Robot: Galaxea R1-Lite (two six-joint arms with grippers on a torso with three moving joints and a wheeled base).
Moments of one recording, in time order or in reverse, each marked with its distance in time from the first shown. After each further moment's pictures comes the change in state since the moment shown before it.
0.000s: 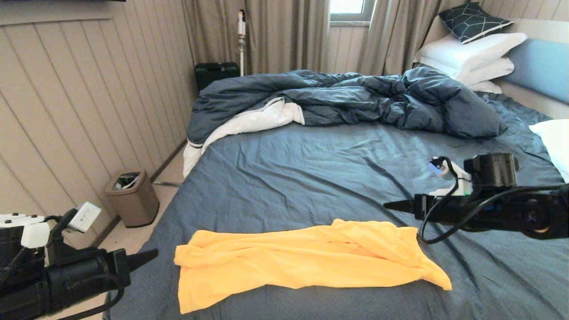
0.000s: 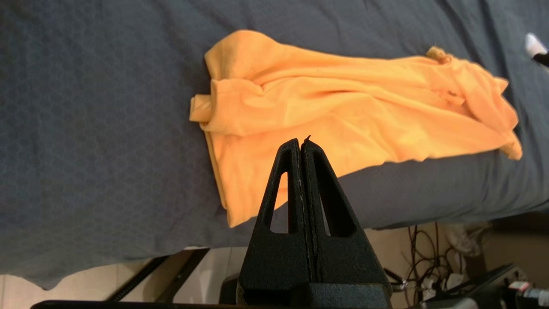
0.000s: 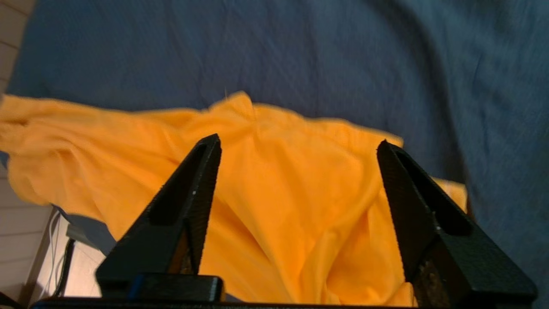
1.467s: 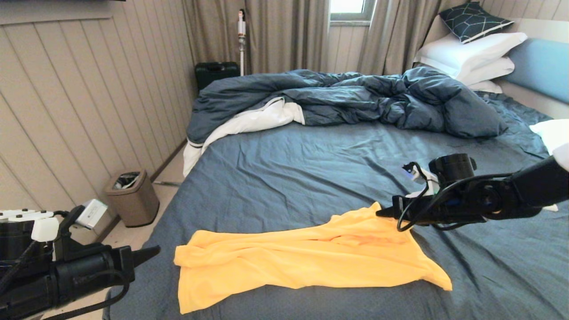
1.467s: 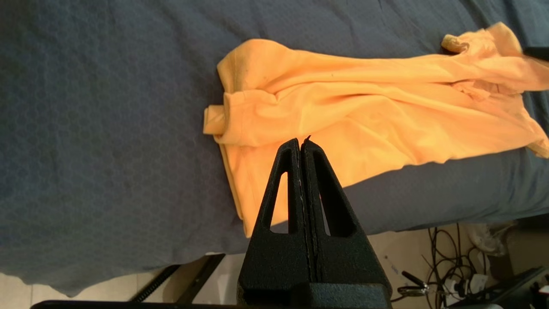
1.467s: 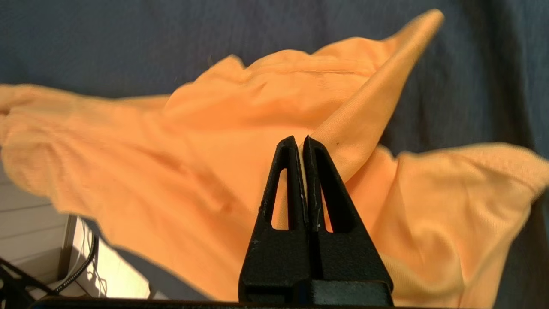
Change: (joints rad) left arm 0.002 0.042 -0.019 -0.008 0.018 0.057; right arm 0.048 0.155 -0.166 0.178 0.003 0.016
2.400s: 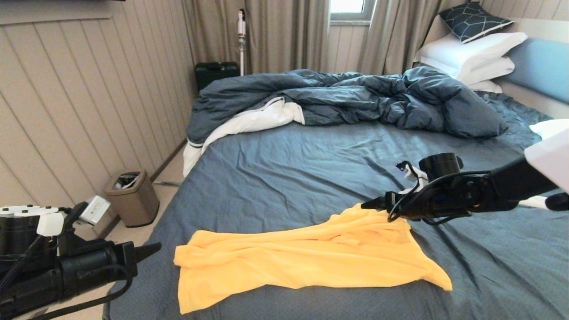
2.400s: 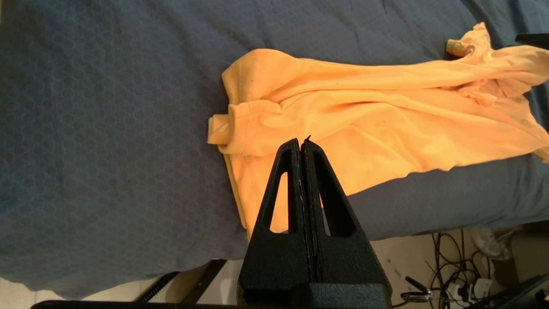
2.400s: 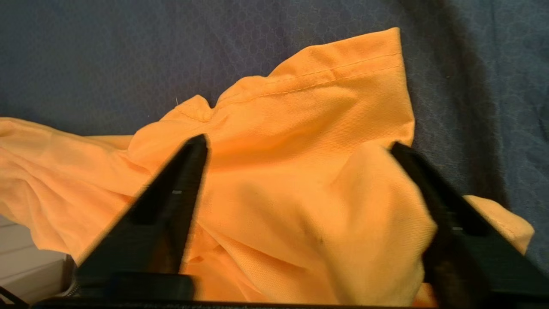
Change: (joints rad) left arm 0.001 0.023 -0.026 0.004 0.011 0.003; right arm -0.009 0.127 -0.140 0.014 -0.001 0.020
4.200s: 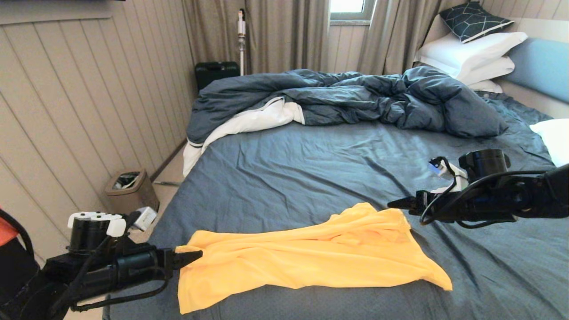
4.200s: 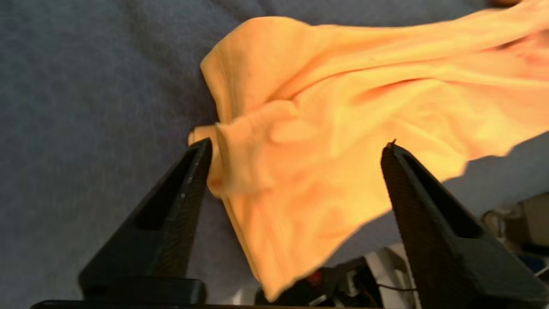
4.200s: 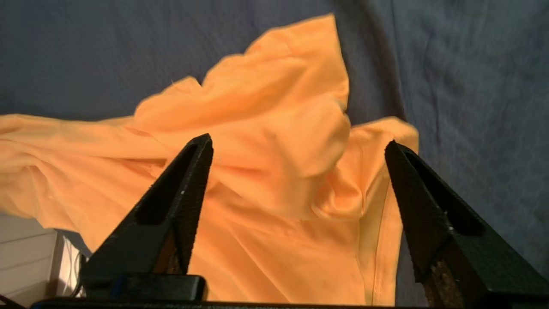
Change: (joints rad) left arm -0.064 0.374 -0.006 -0.291 -0.045 0.050; right arm -0.107 -0.175 0.147 -0.008 0.009 -0.051
